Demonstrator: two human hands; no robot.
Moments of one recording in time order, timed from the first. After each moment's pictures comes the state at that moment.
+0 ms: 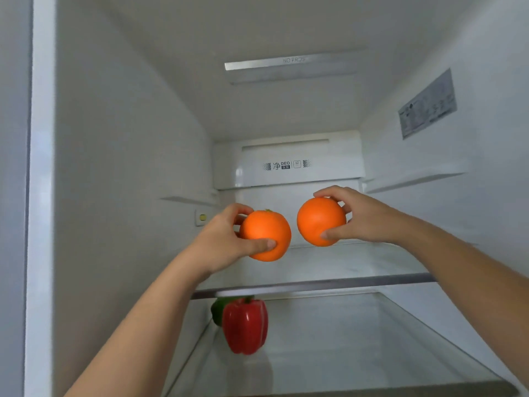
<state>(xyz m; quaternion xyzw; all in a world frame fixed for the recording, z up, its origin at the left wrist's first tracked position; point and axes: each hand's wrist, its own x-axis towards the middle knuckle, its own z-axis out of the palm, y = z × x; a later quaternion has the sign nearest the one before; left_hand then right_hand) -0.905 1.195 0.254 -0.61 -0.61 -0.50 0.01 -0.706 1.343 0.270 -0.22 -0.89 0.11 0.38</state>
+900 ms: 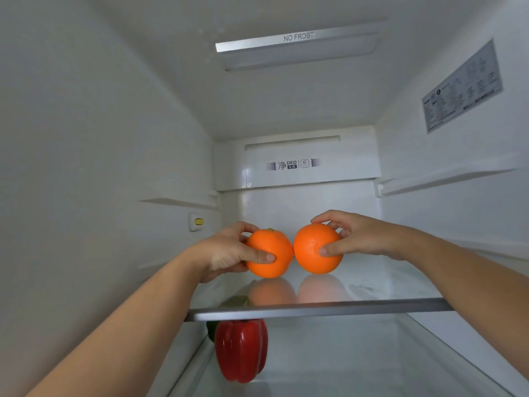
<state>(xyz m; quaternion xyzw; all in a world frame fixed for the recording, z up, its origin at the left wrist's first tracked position) -0.949 1.262 0.253 -0.57 -0.63 -0.47 -0.22 -0.737 1.396 0.260 -0.21 -0.90 0.27 0.28</state>
